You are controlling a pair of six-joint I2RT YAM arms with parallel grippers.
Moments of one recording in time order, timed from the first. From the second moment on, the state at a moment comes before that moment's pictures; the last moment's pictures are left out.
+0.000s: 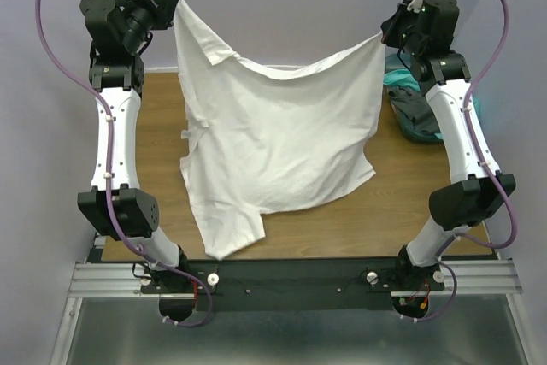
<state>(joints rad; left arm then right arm) 0.10 1.63 1.93 -0.07 0.44 -0.40 0.15 1.70 1.97 -0.41 0.04 0.26</state>
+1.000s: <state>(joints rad) 0.09 1.20 2.16 -0.26 0.43 -0.10 0.15 1.16 1.90 -0.36 0.03 0.16</state>
